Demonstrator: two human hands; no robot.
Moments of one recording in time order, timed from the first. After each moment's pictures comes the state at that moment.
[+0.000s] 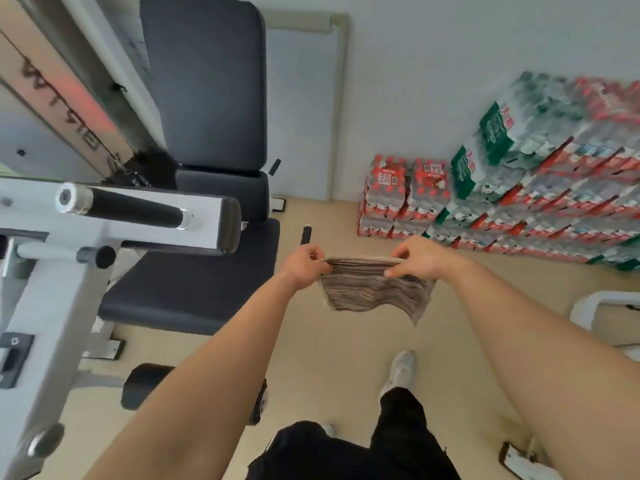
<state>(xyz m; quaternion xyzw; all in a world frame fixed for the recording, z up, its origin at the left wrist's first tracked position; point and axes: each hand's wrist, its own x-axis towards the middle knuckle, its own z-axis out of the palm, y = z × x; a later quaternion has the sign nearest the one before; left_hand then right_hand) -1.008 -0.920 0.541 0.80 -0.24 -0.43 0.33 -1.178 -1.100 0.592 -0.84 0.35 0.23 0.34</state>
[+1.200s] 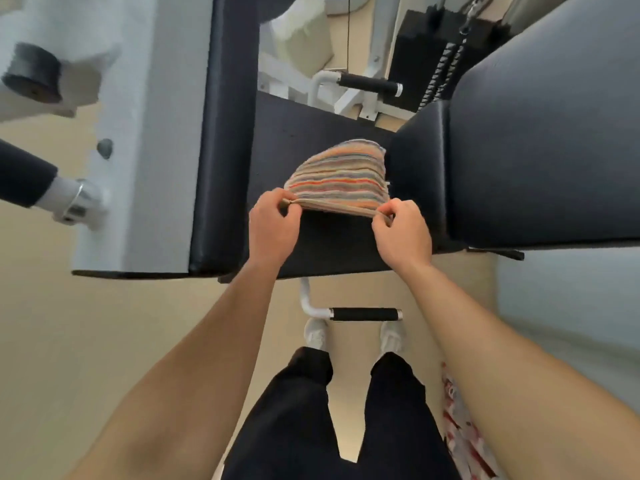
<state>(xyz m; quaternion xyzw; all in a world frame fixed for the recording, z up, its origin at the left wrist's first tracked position) -0.824 -0.947 0.394 0.80 0.46 0.10 0.37 -0.704 -1.113 0.384 -0.91 -0.15 0.25 0.30</state>
